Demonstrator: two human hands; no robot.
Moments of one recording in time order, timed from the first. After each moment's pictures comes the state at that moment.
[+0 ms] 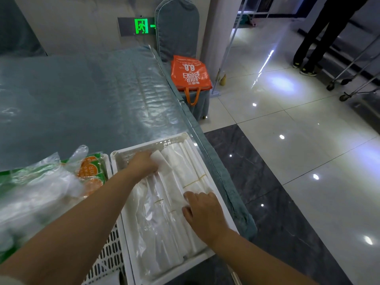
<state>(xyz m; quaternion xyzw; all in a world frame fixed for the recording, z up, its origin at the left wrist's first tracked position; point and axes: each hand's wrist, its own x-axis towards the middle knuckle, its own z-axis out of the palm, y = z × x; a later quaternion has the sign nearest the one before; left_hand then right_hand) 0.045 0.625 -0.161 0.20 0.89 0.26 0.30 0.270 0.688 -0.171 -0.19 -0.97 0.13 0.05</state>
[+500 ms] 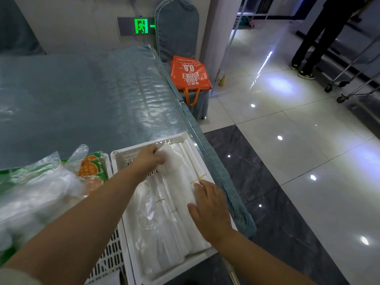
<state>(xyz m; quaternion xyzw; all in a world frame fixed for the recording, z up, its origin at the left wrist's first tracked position) 0.051 0.633 -0.157 0.15 0.77 0.50 0.35 0.277 0.693 -0.170 -0.26 -0.96 0.12 0.09</state>
